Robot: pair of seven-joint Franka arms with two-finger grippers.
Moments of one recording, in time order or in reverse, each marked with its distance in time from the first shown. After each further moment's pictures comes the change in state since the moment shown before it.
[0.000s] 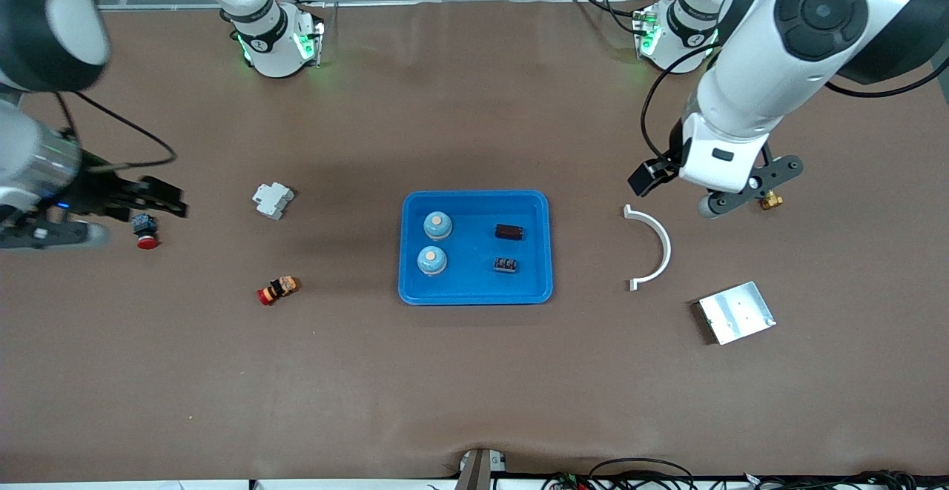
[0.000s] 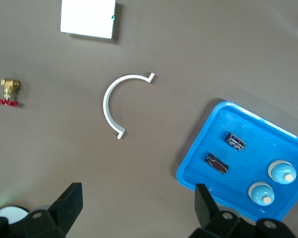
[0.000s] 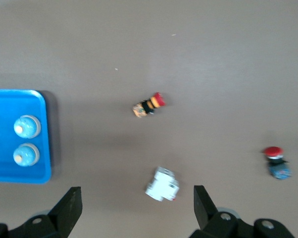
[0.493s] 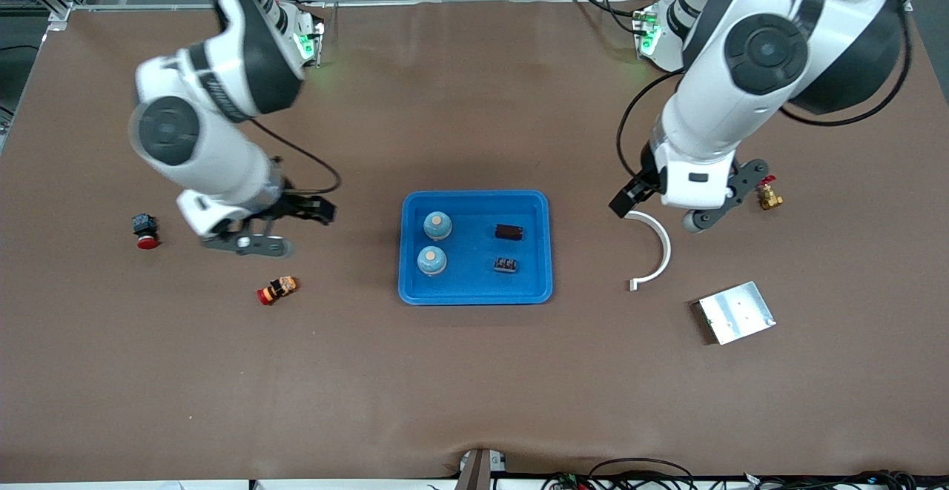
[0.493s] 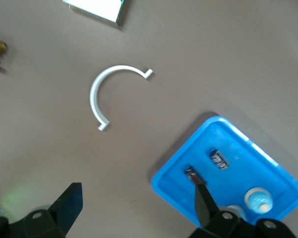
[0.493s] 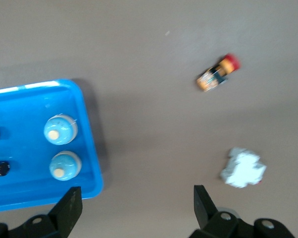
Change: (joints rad) left arm -0.041 0.061 -0.001 -0.028 0.000 0.111 -0.288; right arm 0.317 0.125 0.002 -0.034 -0.049 0.098 0.492
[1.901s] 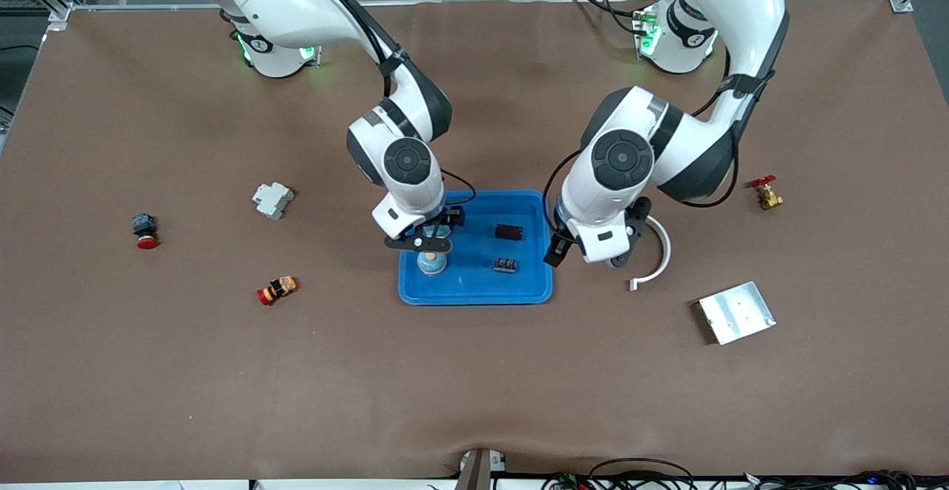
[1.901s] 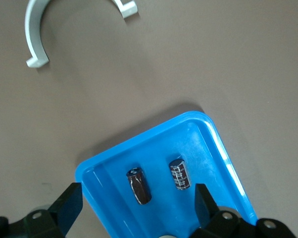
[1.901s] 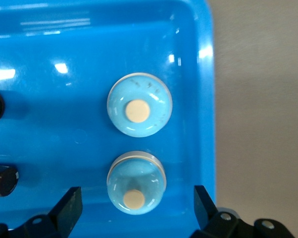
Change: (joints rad) left arm -0.108 0.259 -0.001 -0.017 0.000 0.284 -0.465; right arm 0.282 0.347 -0.003 -0.004 -0.031 0.384 0.191
